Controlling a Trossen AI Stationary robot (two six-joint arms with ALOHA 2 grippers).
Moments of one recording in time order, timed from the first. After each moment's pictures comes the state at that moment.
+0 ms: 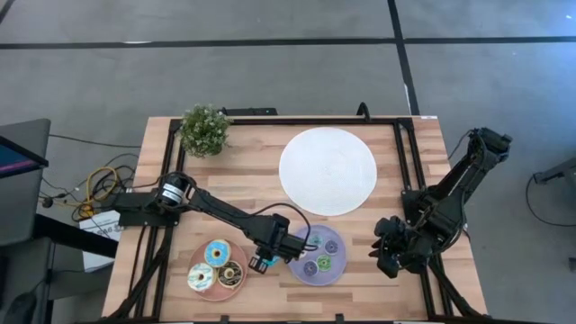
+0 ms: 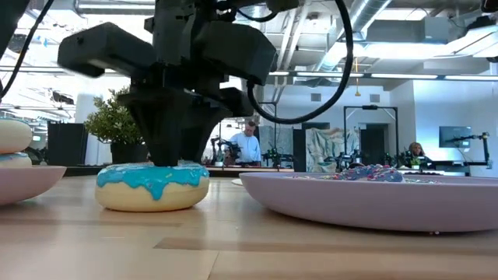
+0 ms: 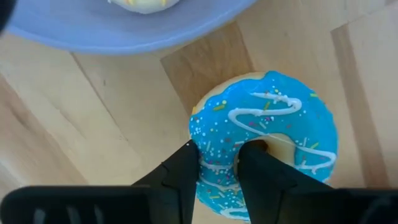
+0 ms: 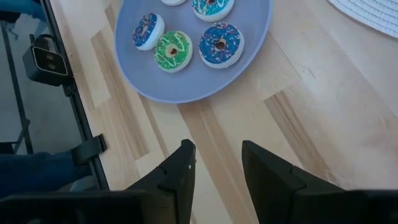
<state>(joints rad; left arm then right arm) -0.34 2.13 1.63 -0.99 -0.01 0.11 0.92 1.15 0.76 -0.72 0.36 1.33</state>
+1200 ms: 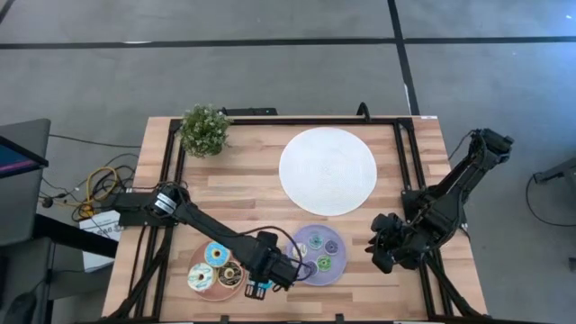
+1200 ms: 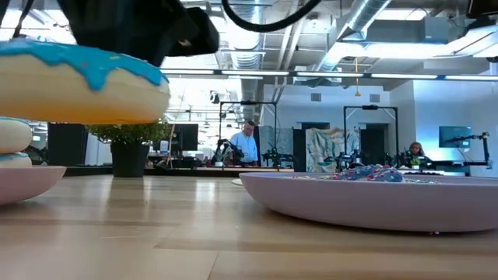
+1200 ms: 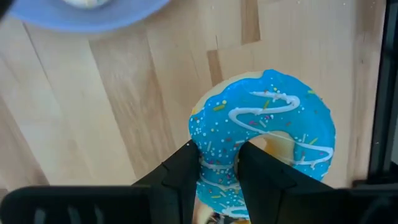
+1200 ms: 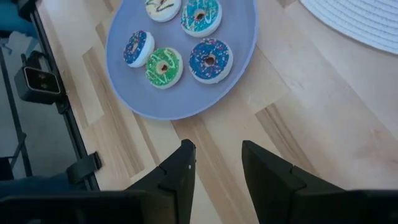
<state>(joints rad) -0.50 2.13 1.84 -1.20 0.02 -0.31 0.86 1.15 0.76 -0.72 0.36 1.33</state>
